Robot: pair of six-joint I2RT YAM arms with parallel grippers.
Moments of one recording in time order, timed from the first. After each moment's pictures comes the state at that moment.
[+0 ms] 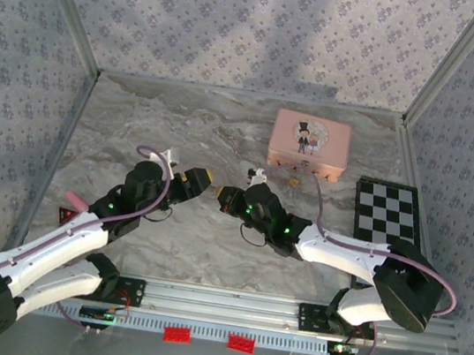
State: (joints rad) left arm -0.68 0.90 0.55 0.01 0.10 -1.04; right arm 0.99 1.40 0.72 0.28 0.13 1.04
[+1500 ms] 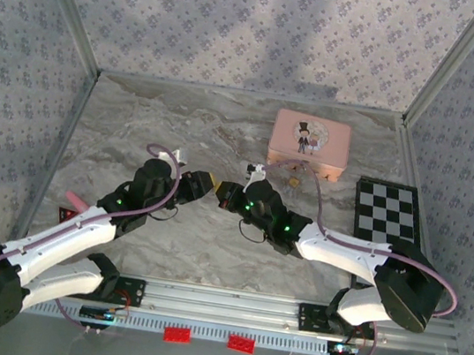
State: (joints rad) left arm -0.70 0.97 0.58 0.02 0.13 -1.02; right arm 0.99 1.40 0.75 0.31 0.12 1.02
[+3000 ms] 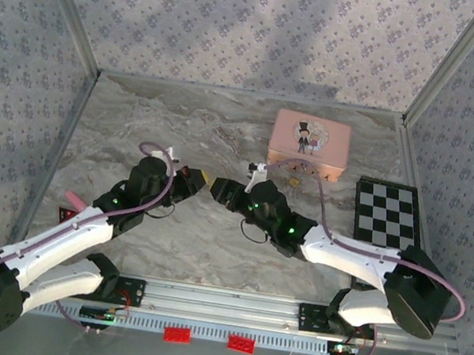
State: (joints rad) left arm -0.64 0.94 0.58 0.00 0.12 -1.08; right arm 0.98 1.32 0.73 0.34 0.11 0.97
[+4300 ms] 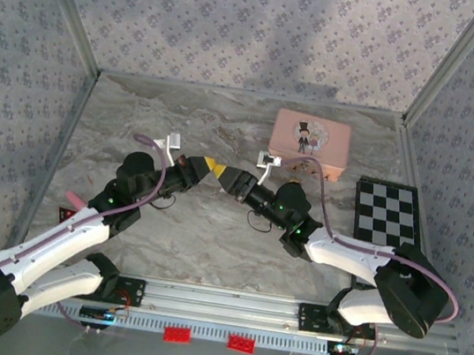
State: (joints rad) left arm -0.64 0.92 0.60 0.23 0.27 -1.16; right arm 0.88 1.36 0.61 0.87 -0.17 1.07
